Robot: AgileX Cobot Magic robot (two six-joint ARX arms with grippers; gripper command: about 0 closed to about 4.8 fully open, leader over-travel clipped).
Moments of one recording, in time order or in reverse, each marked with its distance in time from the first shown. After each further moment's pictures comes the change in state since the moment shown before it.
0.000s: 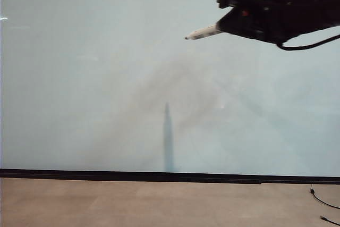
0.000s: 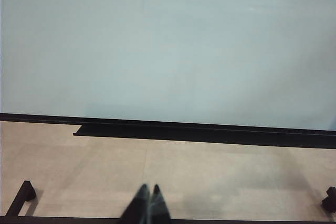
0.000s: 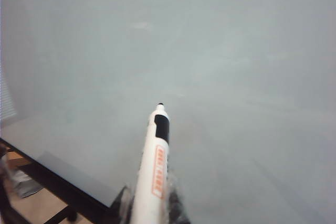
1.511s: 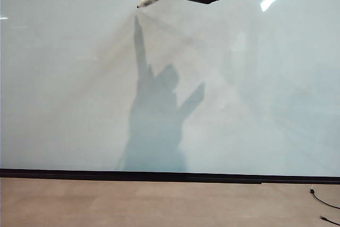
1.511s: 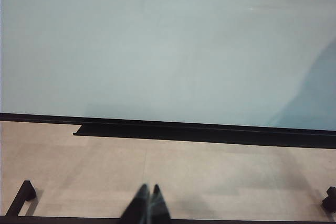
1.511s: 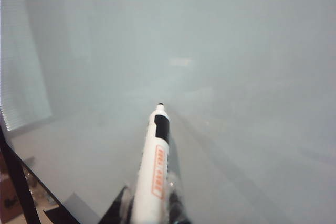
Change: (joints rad) left arm 0.000 0.000 0.000 0.000 0.000 0.000; right arm 0.051 0.200 0.572 -0.391 -0.060 0.013
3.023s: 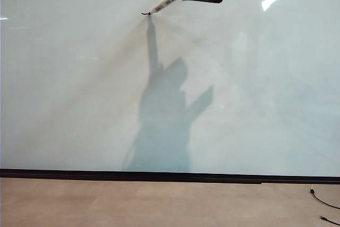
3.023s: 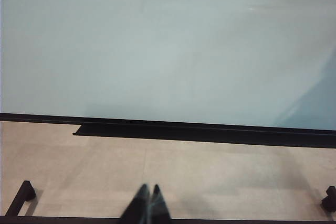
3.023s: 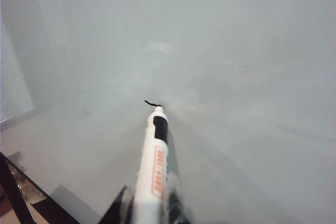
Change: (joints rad) left arm 0.000 0.000 0.000 0.000 0.000 0.000; right arm -0.026 -0.048 0.010 -0.120 0.063 0.026
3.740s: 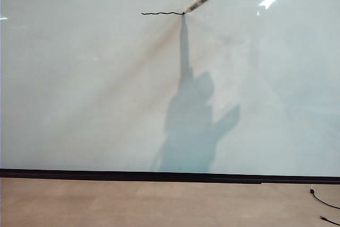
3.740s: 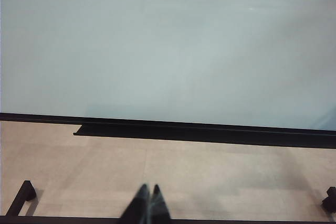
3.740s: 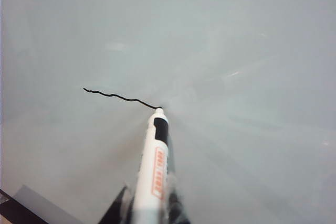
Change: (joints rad) left arm 0.000 0.000 0.000 0.000 -0.001 0.000; right arm -0.095 -0.160 -0.141 -0.009 0.016 -0.005
